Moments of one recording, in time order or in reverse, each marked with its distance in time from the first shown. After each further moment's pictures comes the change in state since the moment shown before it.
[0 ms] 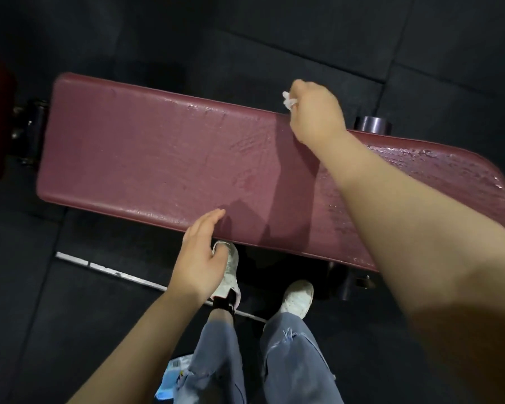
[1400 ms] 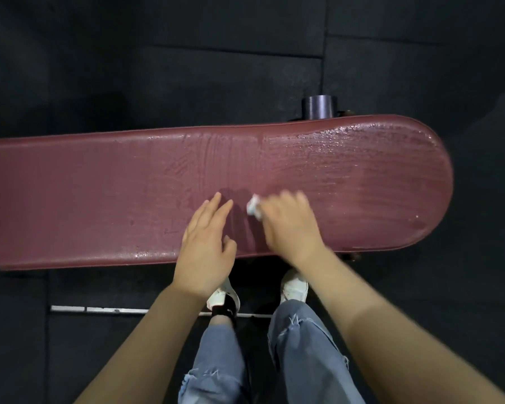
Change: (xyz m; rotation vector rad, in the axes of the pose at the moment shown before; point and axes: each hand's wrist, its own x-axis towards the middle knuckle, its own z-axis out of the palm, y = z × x) left_hand 0.031 0.078 0.040 0.376 -0.194 0.271; right_hand -0.189 0.026 0.015 -0.029 0.045 -0.055
